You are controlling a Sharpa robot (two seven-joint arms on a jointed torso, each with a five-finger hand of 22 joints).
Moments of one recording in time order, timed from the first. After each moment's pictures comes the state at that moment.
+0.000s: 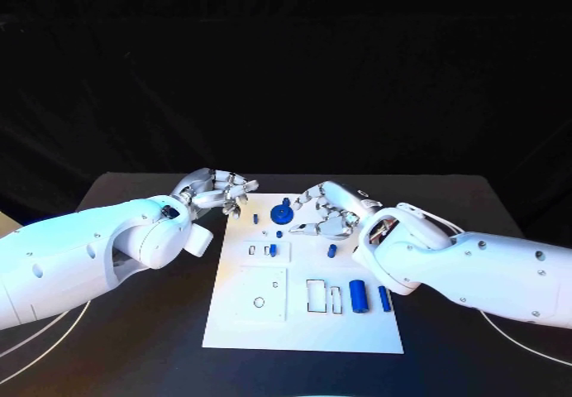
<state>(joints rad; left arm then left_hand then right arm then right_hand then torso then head) 1.20 -0.89 -0.01 1.52 -0.33 -0.27 0.13 1.38 -0.10 0.05 0.29 0.25 0.86 0.15 0.46 0.32 1.06 0.08 0.80 0.50 1.26 0.01 1.24 0.93 0.17 0.98 0.13 1.12 0.71 1.26 -0.76 -0.15 1.67 -1.28 -0.57 -0.16 1.39 -0.12 0.00 0.29 0.06 0.89 0.16 0.19 0.38 1.47 0.07 1.46 1.31 1.47 0.00 1.55 1.31 0.01 1.47 0.10 1.48 1.31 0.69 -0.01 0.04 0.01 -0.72</state>
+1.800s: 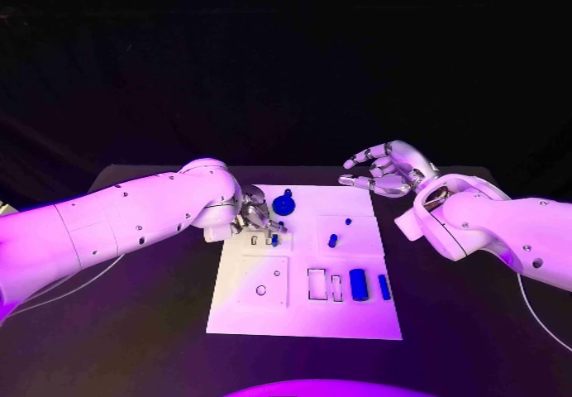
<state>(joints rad) 1.29 -0.58 -0.07 1.28 -0.96 0.25 -0.55 1.16 -0.02 -0.02 0.30 0.24 0.85 0.10 0.63 0.53 1.25 0.03 1.26 0.98 1.46 -0.03 1.52 1.31 0.10 1.26 0.08 1.41 1.15 1.32 -0.90 -0.15 1.63 -0.81 -0.58 0.04 1.40 -0.10 -0.01 0.29 0.12 0.89 0.16 0.20 0.38 1.47 0.07 1.46 1.31 1.47 0.00 1.55 1.31 0.01 1.47 0.10 1.47 1.31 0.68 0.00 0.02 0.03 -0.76</state>
